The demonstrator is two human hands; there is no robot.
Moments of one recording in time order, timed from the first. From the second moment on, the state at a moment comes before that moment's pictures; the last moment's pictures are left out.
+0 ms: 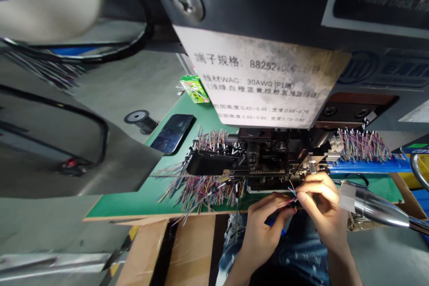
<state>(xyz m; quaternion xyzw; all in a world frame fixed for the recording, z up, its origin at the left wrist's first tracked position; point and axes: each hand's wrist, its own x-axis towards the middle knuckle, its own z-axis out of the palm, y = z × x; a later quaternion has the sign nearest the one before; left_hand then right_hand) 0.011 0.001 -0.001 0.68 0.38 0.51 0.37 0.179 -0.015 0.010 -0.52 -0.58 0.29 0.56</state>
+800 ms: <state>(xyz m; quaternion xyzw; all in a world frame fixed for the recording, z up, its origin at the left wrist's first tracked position) 0.015 0.004 -0.004 0.63 0.39 0.49 0.46 0.164 -0.015 0.012 -0.57 -0.43 0.38 0.59</state>
